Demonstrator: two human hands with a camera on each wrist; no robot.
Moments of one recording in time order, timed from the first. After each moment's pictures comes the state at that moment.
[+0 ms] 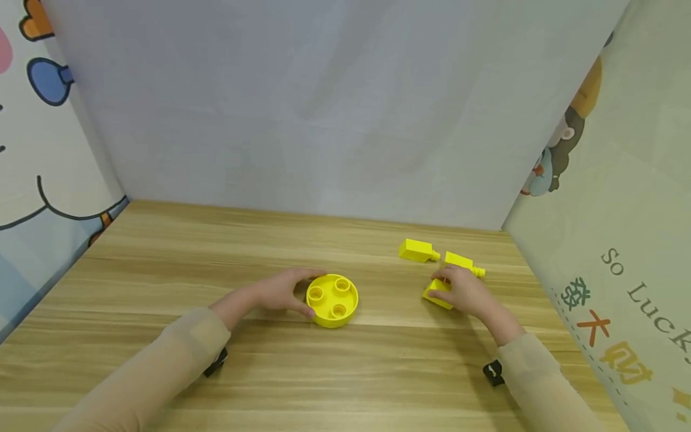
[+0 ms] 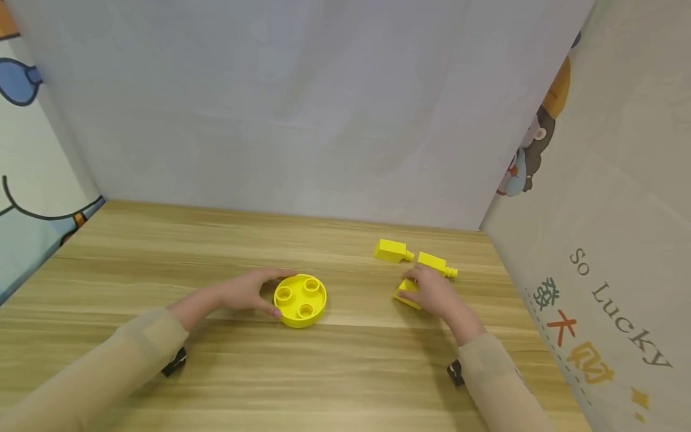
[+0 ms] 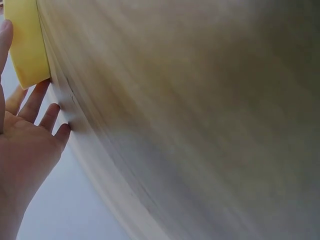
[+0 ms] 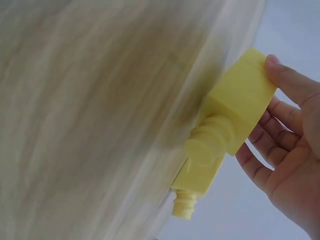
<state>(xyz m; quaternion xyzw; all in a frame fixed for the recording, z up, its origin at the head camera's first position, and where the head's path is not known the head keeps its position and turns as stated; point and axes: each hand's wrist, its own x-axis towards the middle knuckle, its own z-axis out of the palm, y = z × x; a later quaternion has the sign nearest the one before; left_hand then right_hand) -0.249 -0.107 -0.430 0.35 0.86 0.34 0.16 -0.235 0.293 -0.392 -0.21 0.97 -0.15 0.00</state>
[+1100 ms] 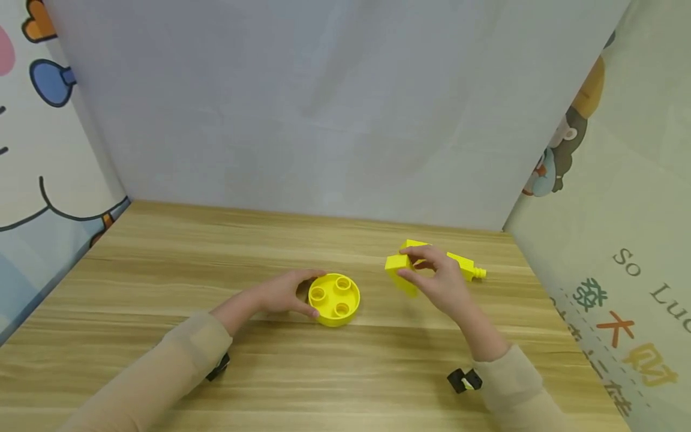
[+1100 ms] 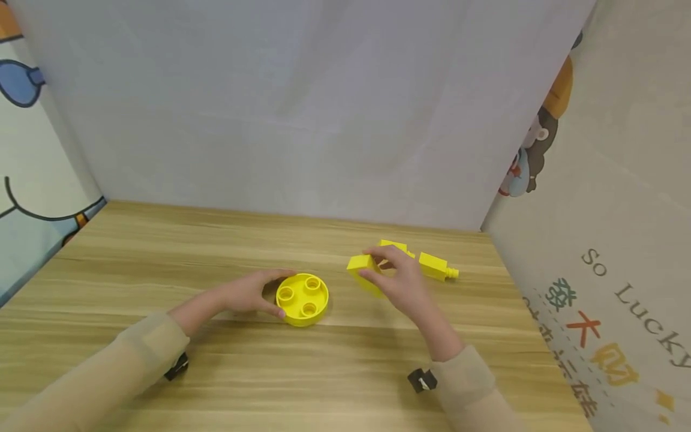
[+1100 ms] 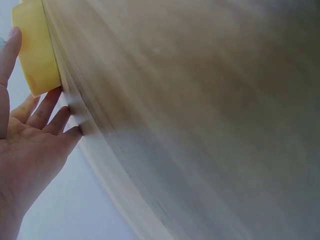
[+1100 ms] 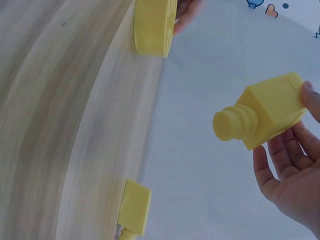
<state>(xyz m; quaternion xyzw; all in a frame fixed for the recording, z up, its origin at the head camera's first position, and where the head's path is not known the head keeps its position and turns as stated) -0.241 -0.103 -0.426 0.31 0.87 0.33 0.17 -0.203 0.217 -0.352 -0.22 0.87 -0.42 -0.11</state>
